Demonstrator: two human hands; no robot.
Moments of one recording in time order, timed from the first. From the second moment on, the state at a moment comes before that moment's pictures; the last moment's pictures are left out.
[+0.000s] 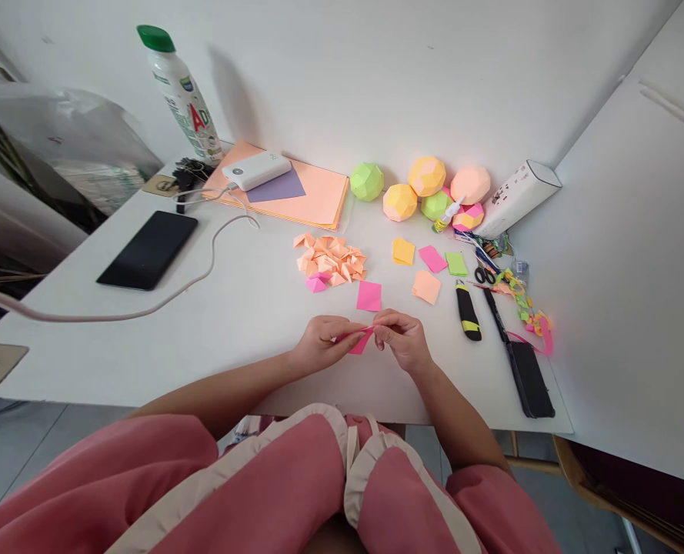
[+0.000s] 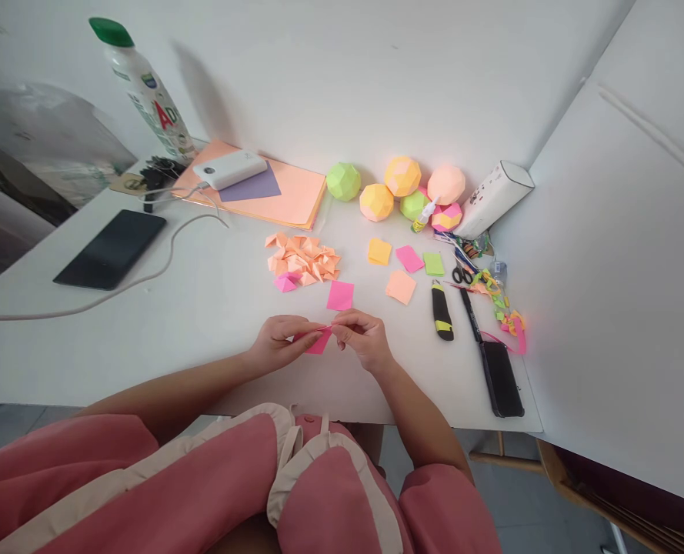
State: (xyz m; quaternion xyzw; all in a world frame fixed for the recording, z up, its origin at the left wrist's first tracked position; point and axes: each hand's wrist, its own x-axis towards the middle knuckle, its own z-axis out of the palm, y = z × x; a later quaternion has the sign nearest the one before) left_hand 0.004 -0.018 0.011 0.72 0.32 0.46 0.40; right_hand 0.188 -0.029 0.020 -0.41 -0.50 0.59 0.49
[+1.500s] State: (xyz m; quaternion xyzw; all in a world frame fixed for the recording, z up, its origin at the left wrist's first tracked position) left_hand 0.005 -0.017 0.014 0.66 0.35 0.43 0.51; right_hand 0.175 -0.037 0.019 -0.43 -0.58 0.49 0.49
